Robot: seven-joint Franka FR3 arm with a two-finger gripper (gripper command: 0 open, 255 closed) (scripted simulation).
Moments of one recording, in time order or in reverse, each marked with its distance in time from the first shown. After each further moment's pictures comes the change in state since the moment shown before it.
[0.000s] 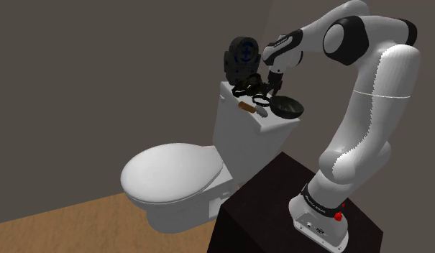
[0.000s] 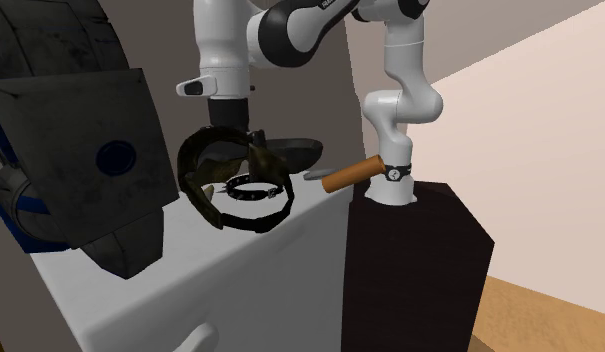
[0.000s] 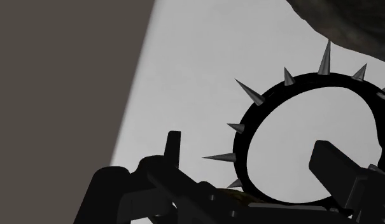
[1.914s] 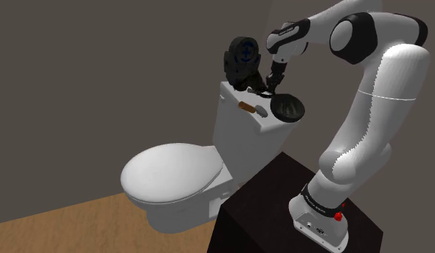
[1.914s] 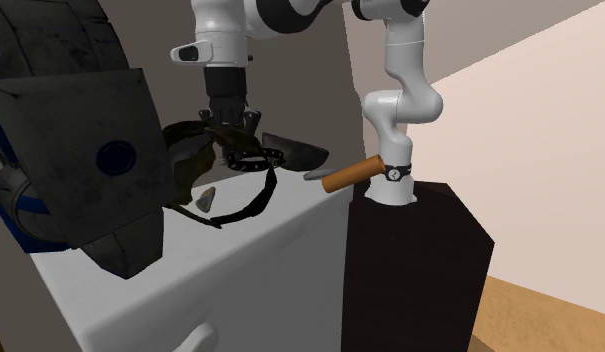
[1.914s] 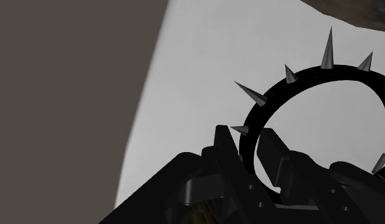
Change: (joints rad) arm 0.005 -0.055 -0.008 0.074 -0.025 -0.123 0.012
